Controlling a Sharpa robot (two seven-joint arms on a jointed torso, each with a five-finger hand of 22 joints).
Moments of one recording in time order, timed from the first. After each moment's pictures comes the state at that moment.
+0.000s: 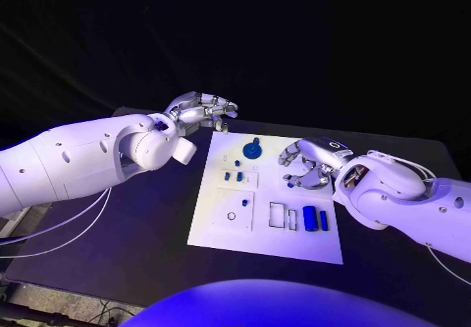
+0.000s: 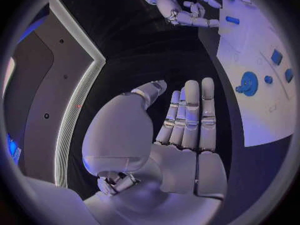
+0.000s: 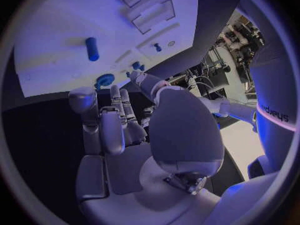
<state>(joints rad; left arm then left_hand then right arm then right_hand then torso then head) 1.20 -0.87 -0.01 1.46 -0.19 -0.13 0.25 1.27 -0.15 0.46 0.04 0.32 0.80 0.19 0.37 0.32 0.88 0.14 0.46 0.15 1.04 0.06 1.12 0.42 0.17 0.98 0.16 0.43 1.13 1.21 -0.84 -0.15 1.71 -1.53 -0.36 -0.21 1.26 -0.25 0.53 0.00 0.20 0.90 0.18 0.23 0.38 1.03 0.12 0.12 0.12 1.46 0.02 1.39 1.16 0.14 1.27 0.13 1.02 1.05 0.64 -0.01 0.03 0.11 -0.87</state>
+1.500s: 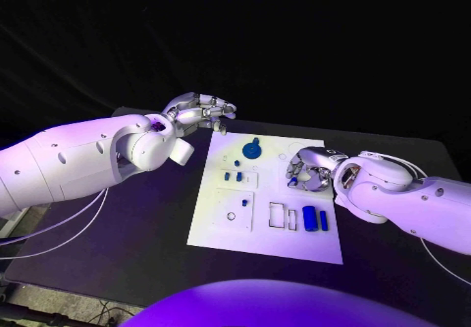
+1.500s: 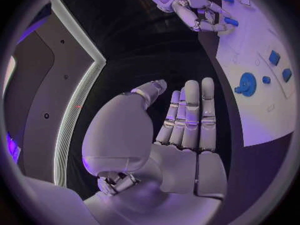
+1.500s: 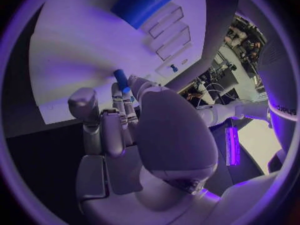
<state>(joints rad) 1.20 -0.88 -0.01 1.46 -0.19 -0.11 0.25 1.28 -0.16 0.46 0.04 0.32 0.80 0.19 0.37 0.32 0.88 0.13 0.46 0.15 1.04 0.06 1.12 0.42 0.17 0.98 0.16 0.43 1.13 1.19 -0.78 -0.15 1.57 -1.46 -0.20 -0.22 1.49 -0.17 0.44 0.22 0.11 1.00 0.14 0.25 0.33 1.11 0.09 0.20 0.10 1.47 0.01 1.42 1.18 0.14 1.30 0.11 1.04 1.12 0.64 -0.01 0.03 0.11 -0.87</state>
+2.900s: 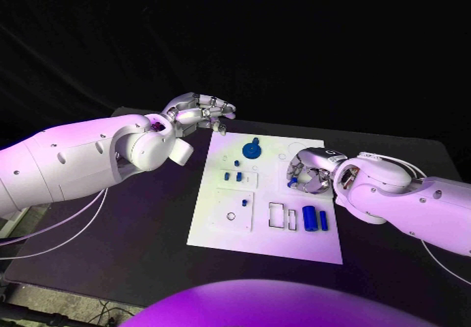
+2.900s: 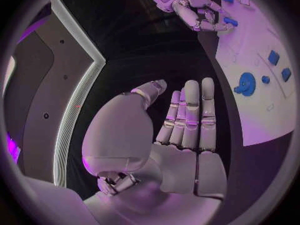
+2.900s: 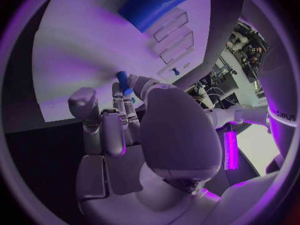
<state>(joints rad) 1.20 -0.89 -0.01 1.46 -0.19 -0.11 0.24 1.28 -0.16 0.45 0.04 0.32 0.80 0.19 0.37 0.32 0.88 0.14 0.47 0.15 1.04 0.06 1.12 0.42 0.17 0.97 0.16 0.43 1.13 1.18 -0.78 -0.16 1.56 -1.51 -0.20 -0.22 1.44 -0.22 0.56 0.17 0.11 1.01 0.14 0.26 0.35 1.13 0.09 0.17 0.10 1.46 0.01 1.42 1.17 0.14 1.30 0.11 1.03 1.13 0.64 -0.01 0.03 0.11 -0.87</state>
